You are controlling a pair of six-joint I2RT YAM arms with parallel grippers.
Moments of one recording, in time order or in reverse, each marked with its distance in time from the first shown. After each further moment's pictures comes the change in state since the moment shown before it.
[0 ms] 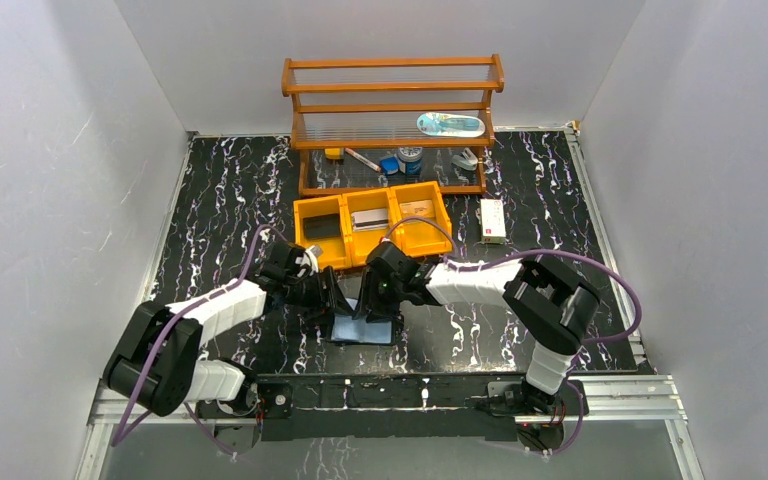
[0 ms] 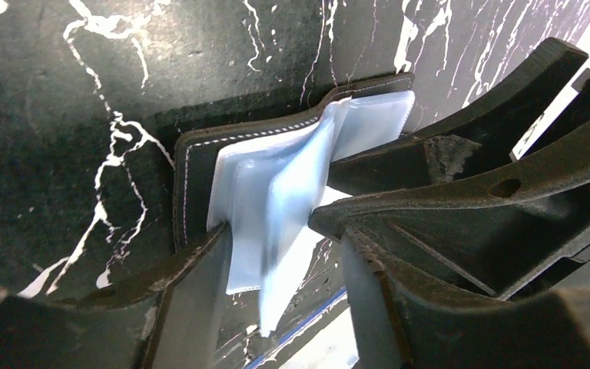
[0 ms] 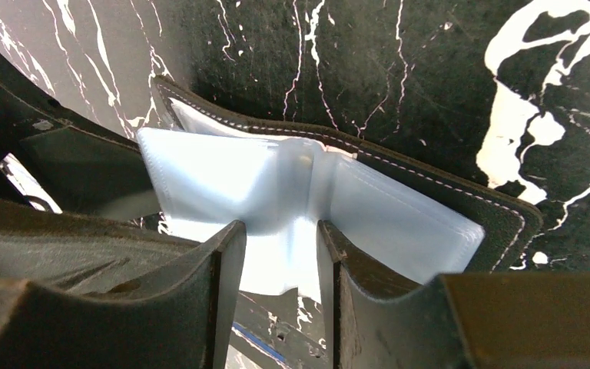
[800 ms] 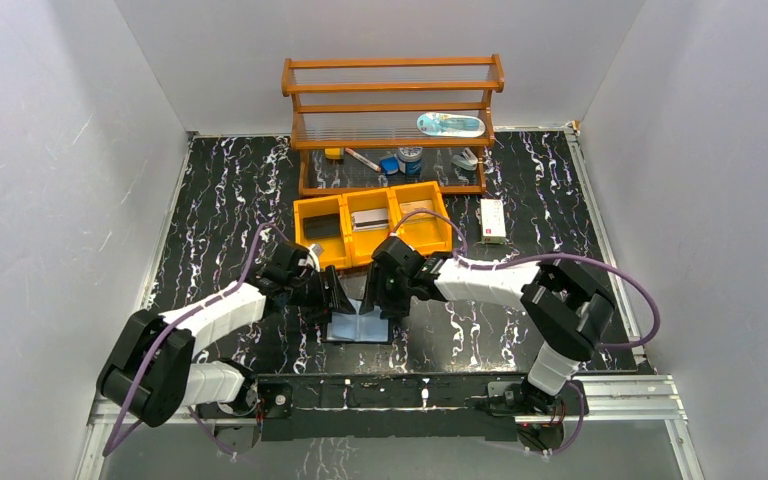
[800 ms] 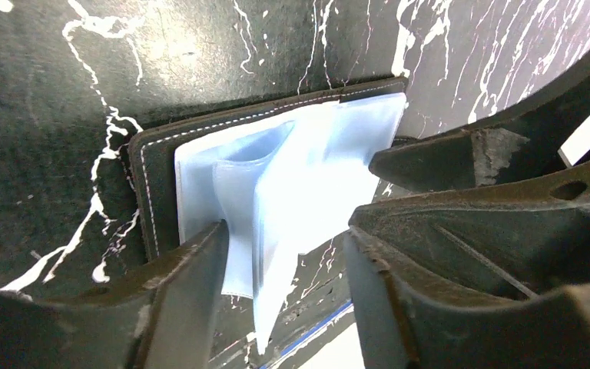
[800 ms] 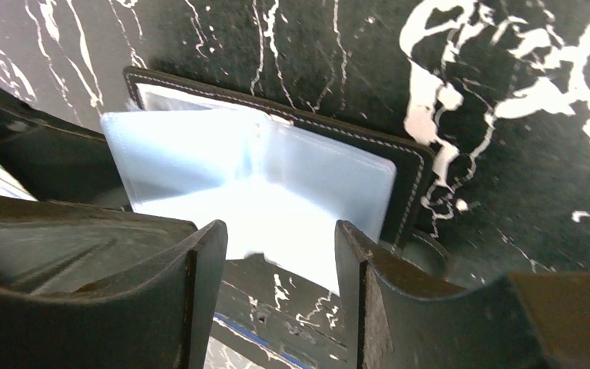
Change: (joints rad) left arm -0.037 -0.031 -0.005 0.007 -0.069 -0.033; right arm -0.029 -0.063 0.007 -0.097 0.024 -0.034
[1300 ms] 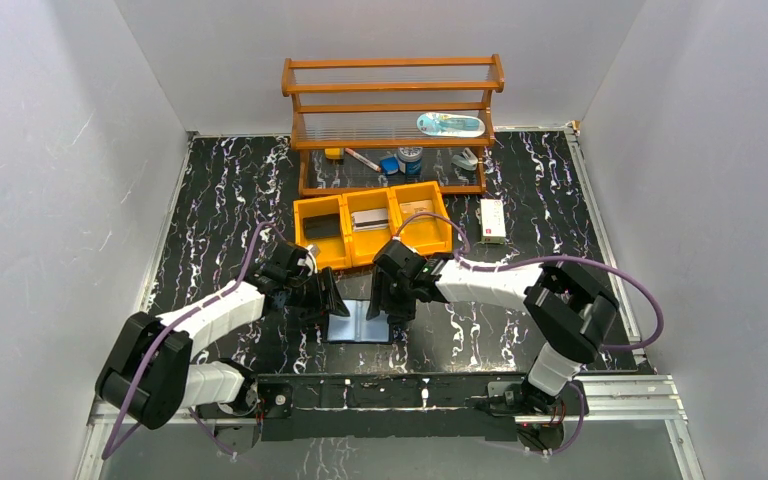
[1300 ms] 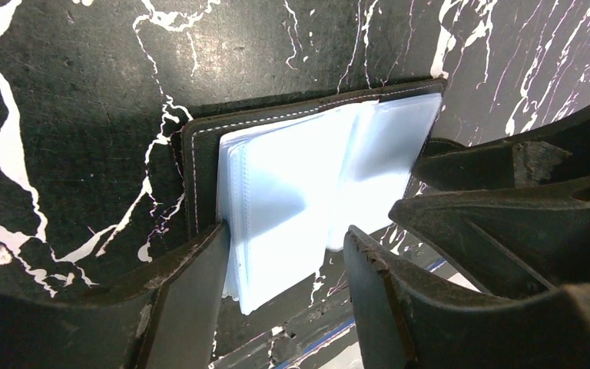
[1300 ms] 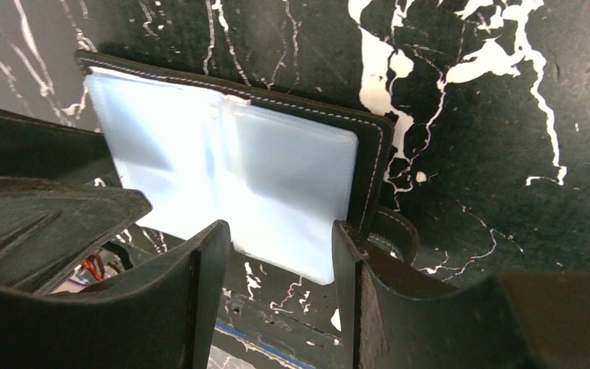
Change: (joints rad) left arm -0.002 -0.030 0.031 -0.107 -0.080 0.056; right arm 0.007 -0.037 0.002 -0.116 0.047 -0.025
